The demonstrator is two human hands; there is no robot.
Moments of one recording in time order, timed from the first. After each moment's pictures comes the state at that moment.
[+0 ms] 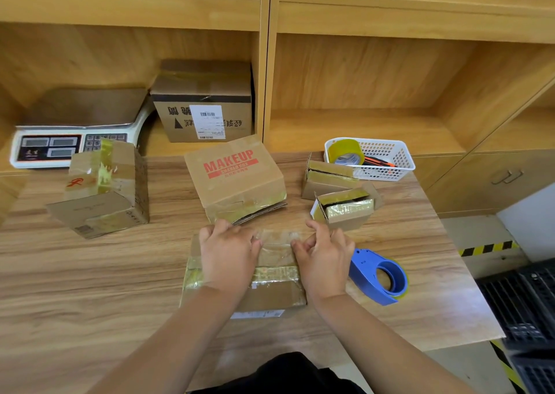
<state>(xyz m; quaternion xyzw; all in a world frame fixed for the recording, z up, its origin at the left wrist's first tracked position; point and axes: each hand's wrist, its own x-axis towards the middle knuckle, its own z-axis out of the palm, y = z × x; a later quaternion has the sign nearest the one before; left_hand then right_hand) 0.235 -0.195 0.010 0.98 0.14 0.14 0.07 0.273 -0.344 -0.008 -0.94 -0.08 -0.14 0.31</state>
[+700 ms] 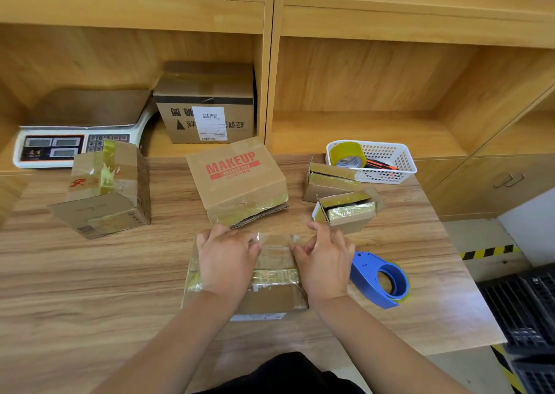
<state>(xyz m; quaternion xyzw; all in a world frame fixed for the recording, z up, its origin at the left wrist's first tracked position) 0.230 -0.191 0.007 0.97 0.16 0.15 0.13 0.277 -0.342 -0.010 -0.95 -0.07 -0.11 0.27</state>
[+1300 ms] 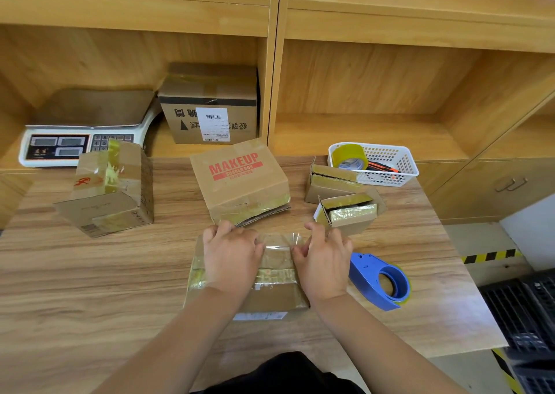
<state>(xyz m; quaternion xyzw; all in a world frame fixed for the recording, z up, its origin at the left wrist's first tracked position) 0.234 -0.192 0.006 0.98 0.13 0.14 0.07 0.277 -0.337 -0.008 -0.96 -0.12 -0.16 0.18</state>
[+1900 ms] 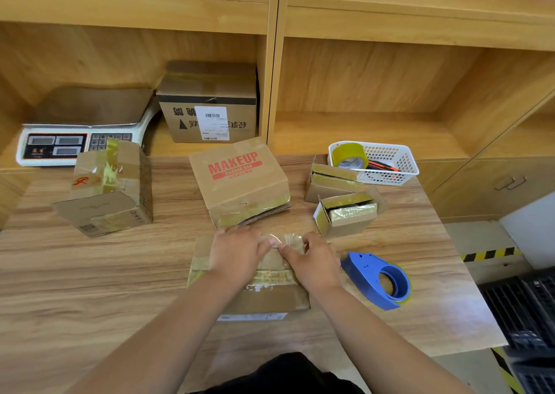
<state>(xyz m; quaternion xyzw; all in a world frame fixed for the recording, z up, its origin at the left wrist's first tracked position) 0.256 -0.179 -0.015 0.99 0.07 -0.04 0.09 0.287 -0.335 -0.019 -0.94 0.00 0.12 0.32</state>
